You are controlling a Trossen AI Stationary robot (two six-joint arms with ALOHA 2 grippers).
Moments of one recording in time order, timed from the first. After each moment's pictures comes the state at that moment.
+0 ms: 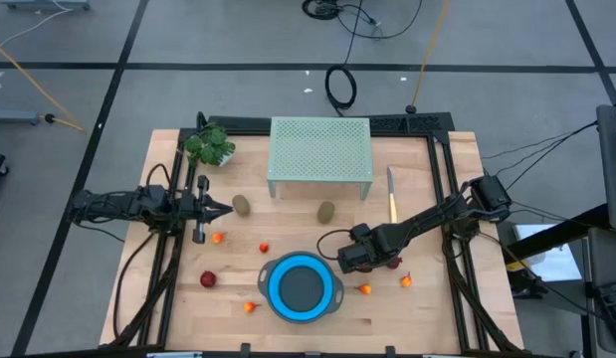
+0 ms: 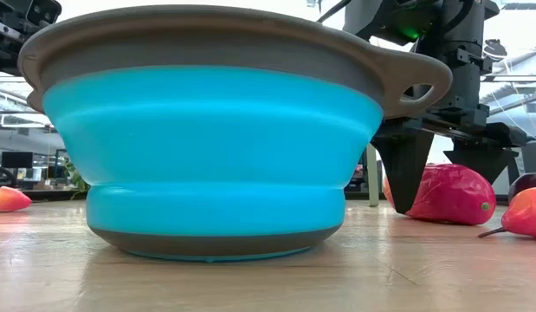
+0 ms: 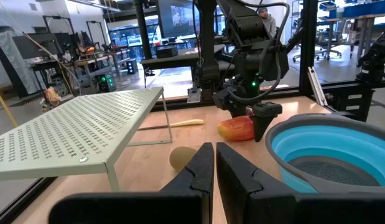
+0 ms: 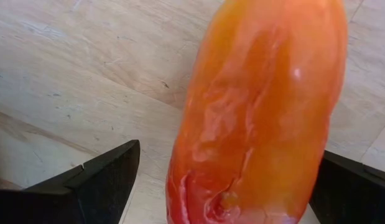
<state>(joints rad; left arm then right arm) -0.11 0.01 0.13 -0.12 -0.11 0.13 0.33 1.77 1.05 -0.73 0.05 1.51</state>
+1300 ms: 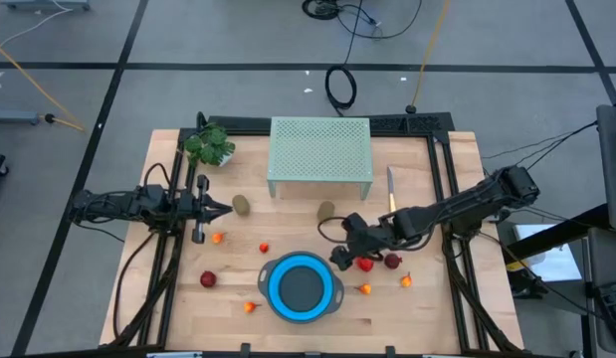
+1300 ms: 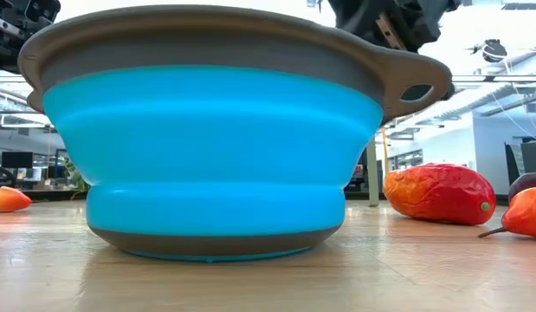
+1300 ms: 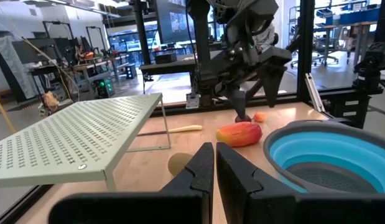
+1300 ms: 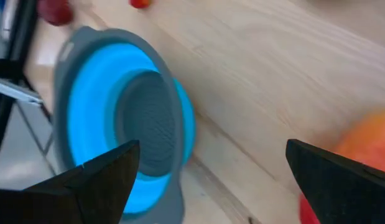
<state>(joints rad) -0.11 0.01 0.13 -0.10 -0.11 0.13 0.31 1.53 1.05 -0.44 0.08 1.26</state>
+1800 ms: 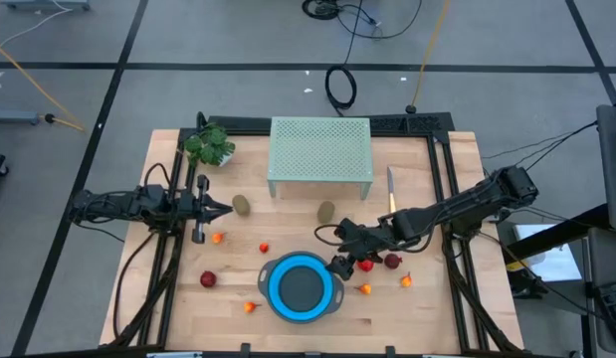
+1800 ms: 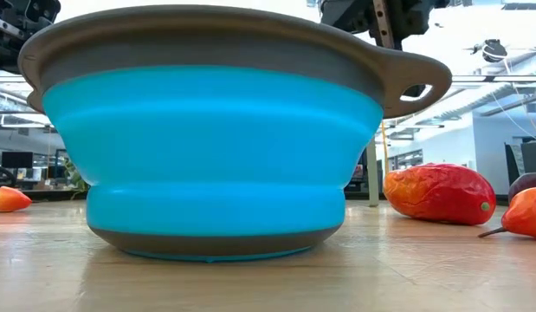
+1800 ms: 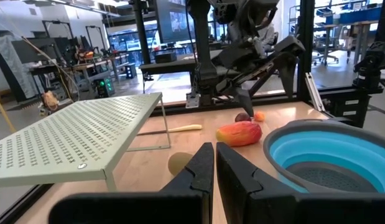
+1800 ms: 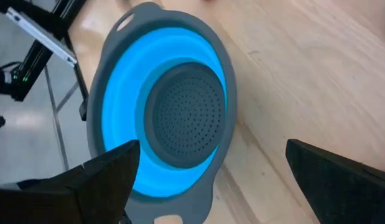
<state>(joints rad) -0.11 0.01 0.13 -0.10 -0.11 0.13 0.31 1.54 1.06 -0.31 0.02 1.01</state>
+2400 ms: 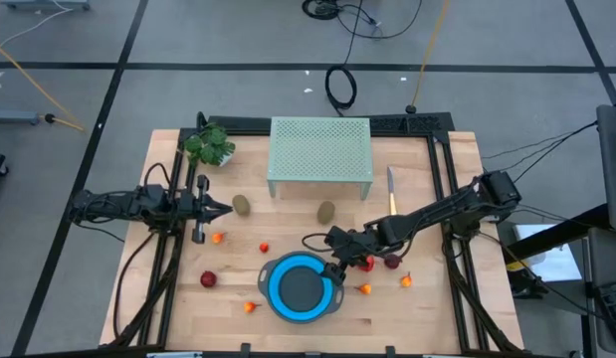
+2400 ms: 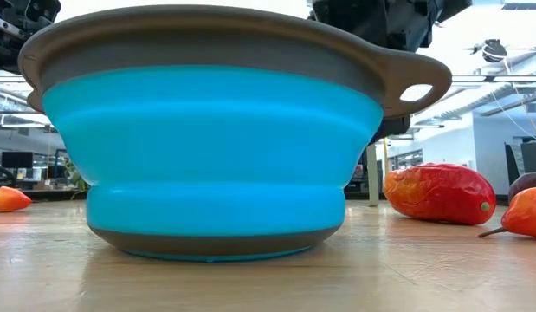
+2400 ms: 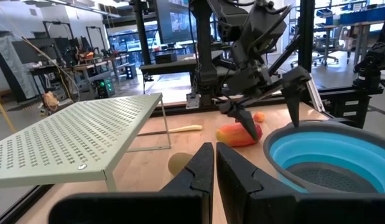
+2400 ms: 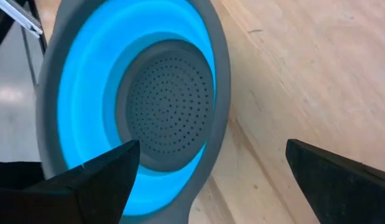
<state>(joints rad) -0.11 0.01 0.13 -0.10 -0.11 0.13 0.29 1.68 1.05 -0.23 -0.03 0.93</state>
